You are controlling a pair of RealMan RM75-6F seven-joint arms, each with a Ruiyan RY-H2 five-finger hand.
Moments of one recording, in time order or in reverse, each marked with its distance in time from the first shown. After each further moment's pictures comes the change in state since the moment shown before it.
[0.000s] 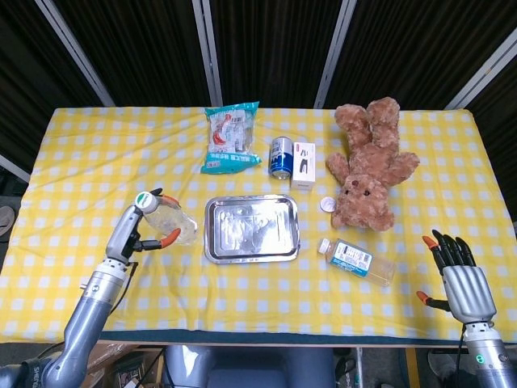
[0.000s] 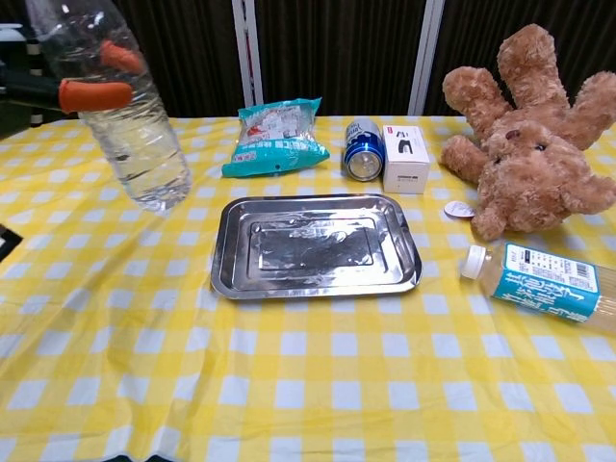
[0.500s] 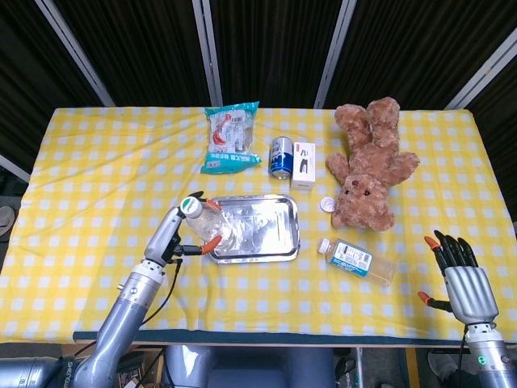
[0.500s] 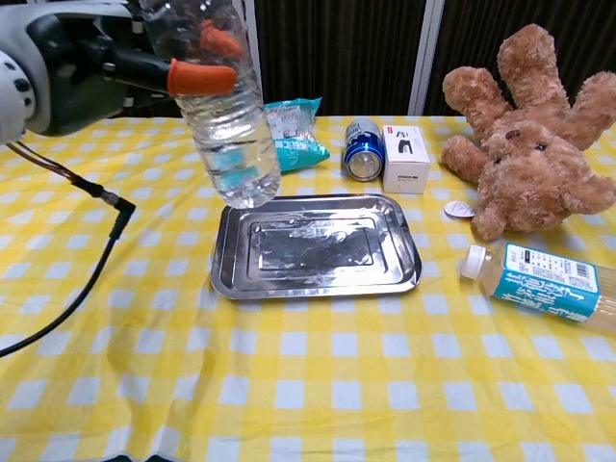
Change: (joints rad) left arm -0.123 -0.098 -0.040 -0.136 -0.163 0.094 0.276; right arm -0.006 0.008 -0.003 -0.002 -0.005 0.010 0.011
